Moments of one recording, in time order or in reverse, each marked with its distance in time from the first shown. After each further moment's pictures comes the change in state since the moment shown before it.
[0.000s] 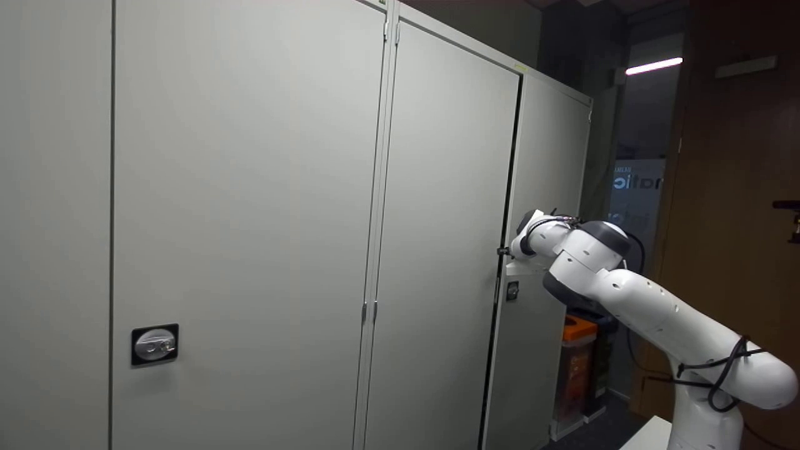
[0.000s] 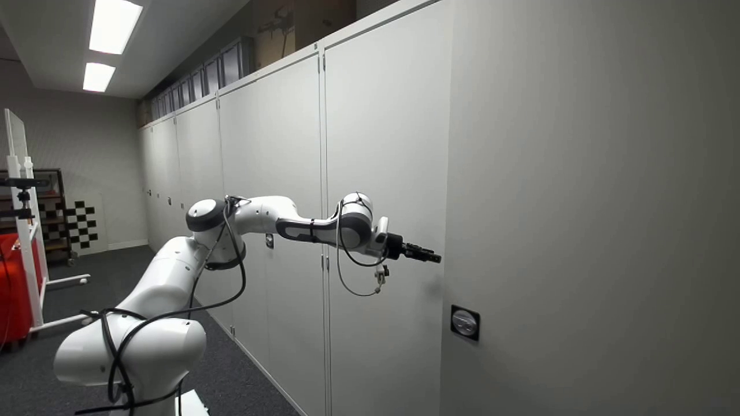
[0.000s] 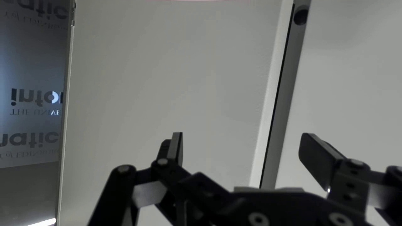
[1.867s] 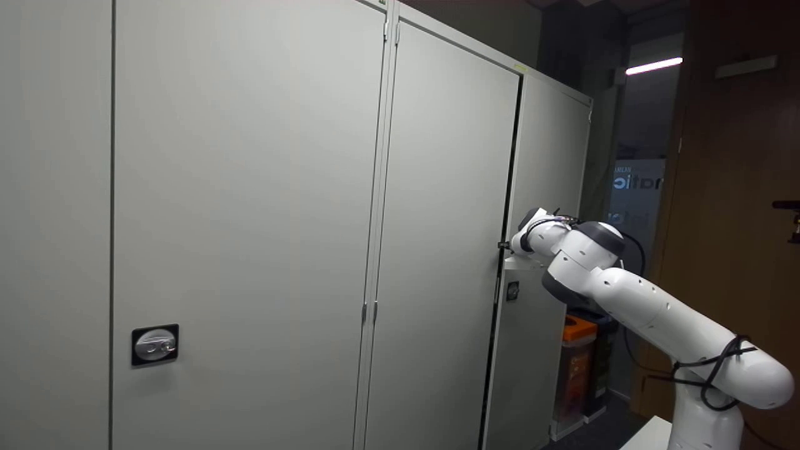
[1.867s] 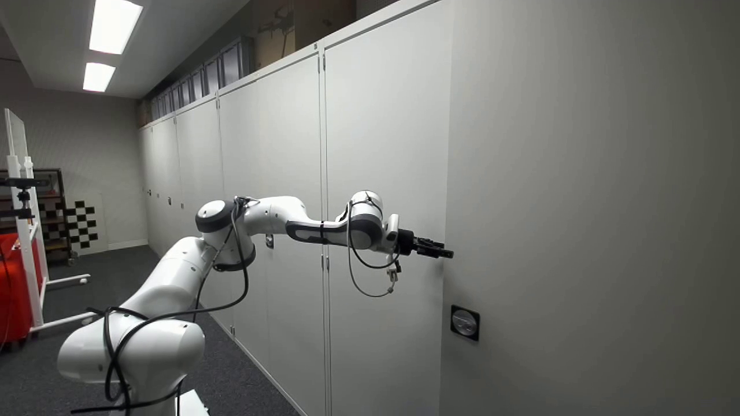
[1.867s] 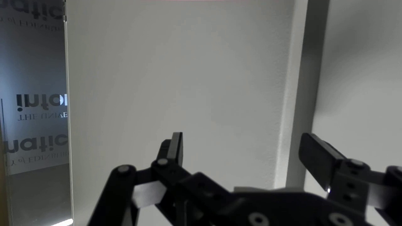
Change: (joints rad) arm -0.103 0.007 0.017 0.081 0.104 0.000 0.000
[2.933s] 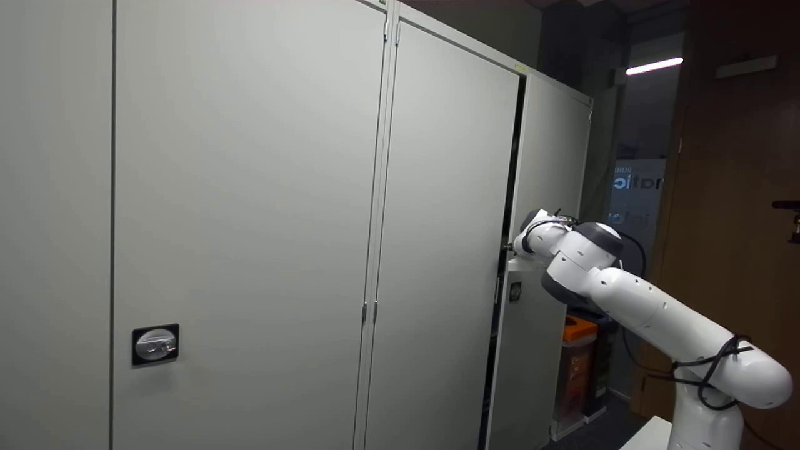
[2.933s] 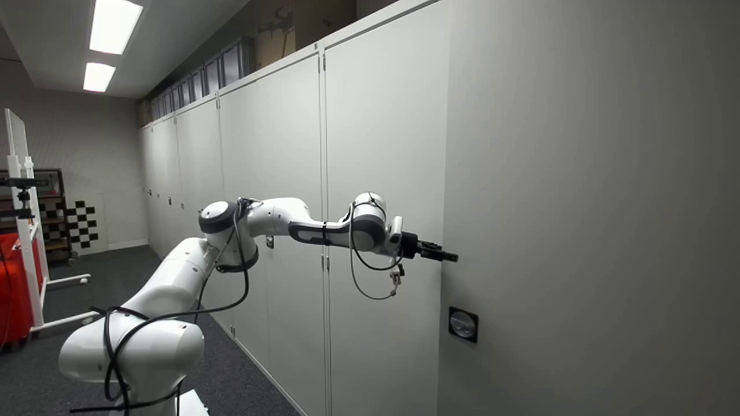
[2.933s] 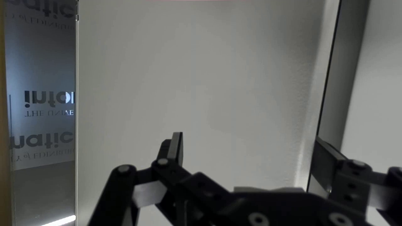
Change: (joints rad) arm -0.031 0.011 0.007 0.008 -0.023 0.000 0.000
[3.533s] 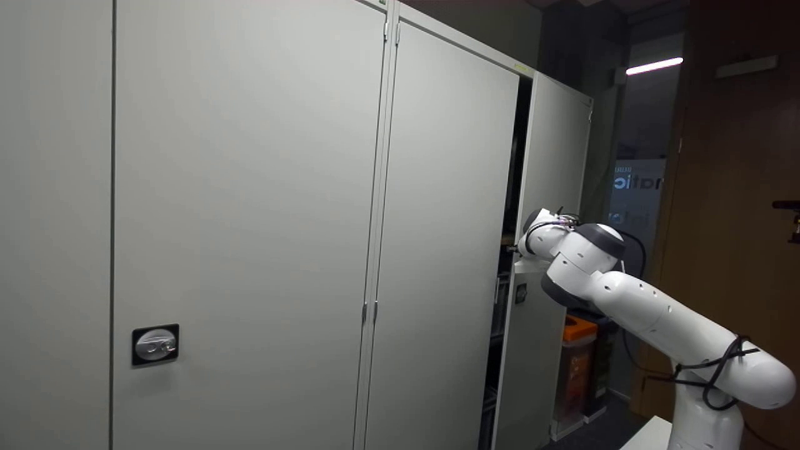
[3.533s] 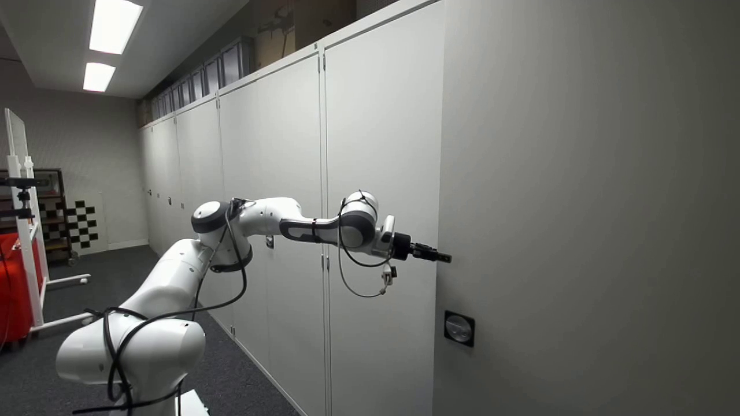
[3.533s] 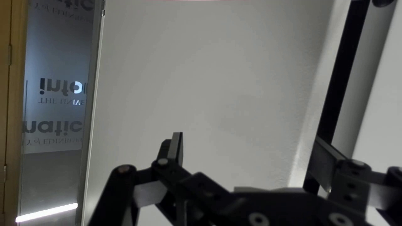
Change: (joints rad) arm 0.076 0.016 -0.057 -0.087 -0.080 0.000 0.000
